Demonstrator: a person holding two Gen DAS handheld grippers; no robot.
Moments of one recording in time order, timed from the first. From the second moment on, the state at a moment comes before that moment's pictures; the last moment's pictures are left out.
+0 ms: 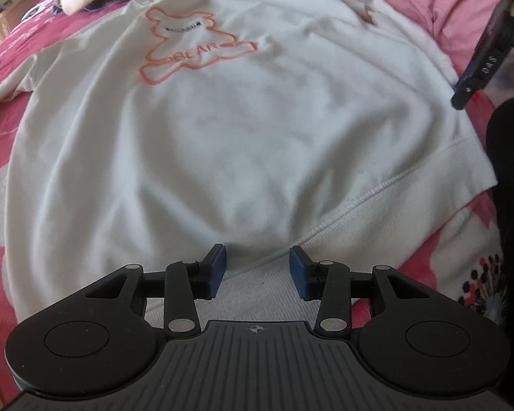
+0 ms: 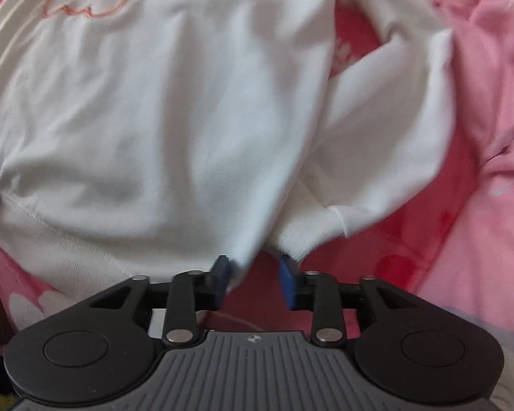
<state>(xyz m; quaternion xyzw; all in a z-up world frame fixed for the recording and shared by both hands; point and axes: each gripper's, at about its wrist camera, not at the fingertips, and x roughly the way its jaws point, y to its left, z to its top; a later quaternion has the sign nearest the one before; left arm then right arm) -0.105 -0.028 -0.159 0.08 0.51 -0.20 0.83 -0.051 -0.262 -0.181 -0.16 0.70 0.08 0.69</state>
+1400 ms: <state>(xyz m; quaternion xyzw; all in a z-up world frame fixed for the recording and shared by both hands) 0.175 0.094 -0.150 -0.06 0.43 -0.01 0.90 0.309 -0.095 -0.183 -0.11 0.41 0.26 0.87</state>
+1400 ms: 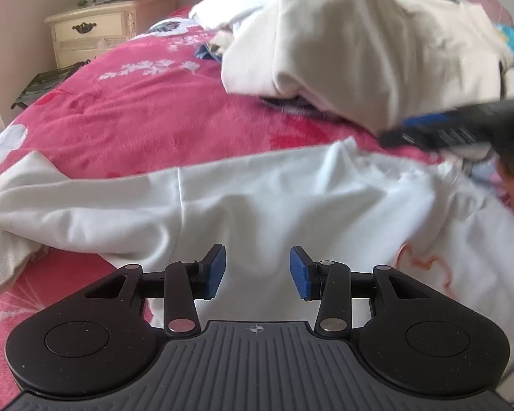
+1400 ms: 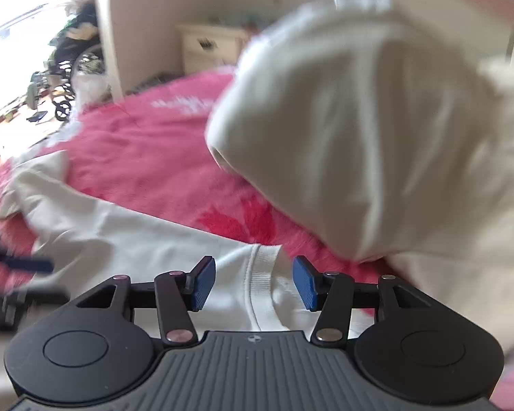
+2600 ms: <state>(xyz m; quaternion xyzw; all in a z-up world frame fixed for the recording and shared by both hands) 0.155 0.128 -0.184 -0.13 0.40 0.00 0.91 0.326 0.049 -0.214 -0.37 0.31 0.38 0.79</state>
